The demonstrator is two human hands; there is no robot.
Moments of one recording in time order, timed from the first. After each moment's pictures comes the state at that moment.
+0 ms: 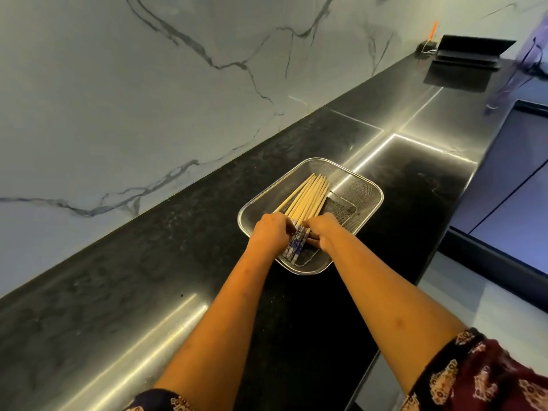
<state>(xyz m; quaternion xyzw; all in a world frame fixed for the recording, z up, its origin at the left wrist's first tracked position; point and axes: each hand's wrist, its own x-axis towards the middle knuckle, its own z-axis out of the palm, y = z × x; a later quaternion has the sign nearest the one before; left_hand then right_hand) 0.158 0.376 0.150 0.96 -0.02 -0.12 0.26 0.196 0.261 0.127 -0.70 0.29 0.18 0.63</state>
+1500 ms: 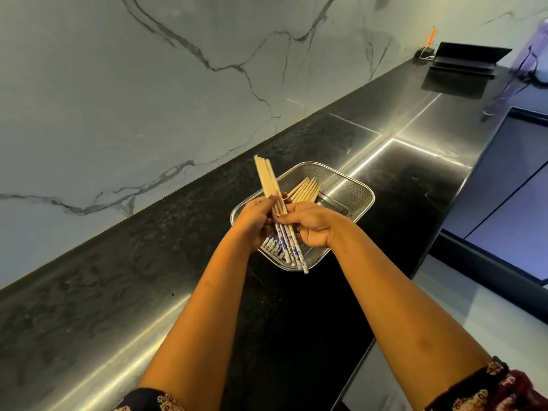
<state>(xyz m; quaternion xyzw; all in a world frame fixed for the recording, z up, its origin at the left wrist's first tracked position) 0.154 0.382 0.182 0.58 0.14 -0.16 0.78 0.173 0.253 0.185 -0.60 0.03 0.39 0.70</state>
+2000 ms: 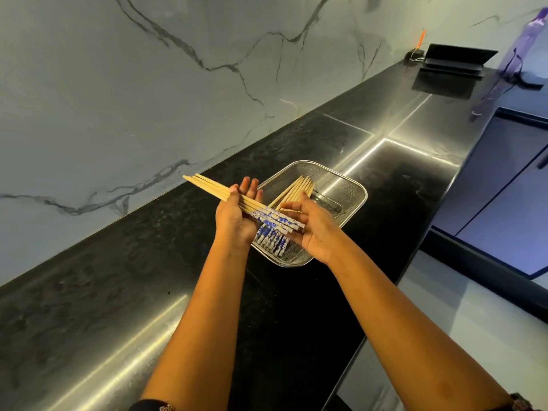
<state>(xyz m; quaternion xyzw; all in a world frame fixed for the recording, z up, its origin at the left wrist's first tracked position) 0.152 0.384 0.188 0.24 0.25 0.06 0.94 0.135 0.249 0.184 -0.54 0.12 0.21 0.80</state>
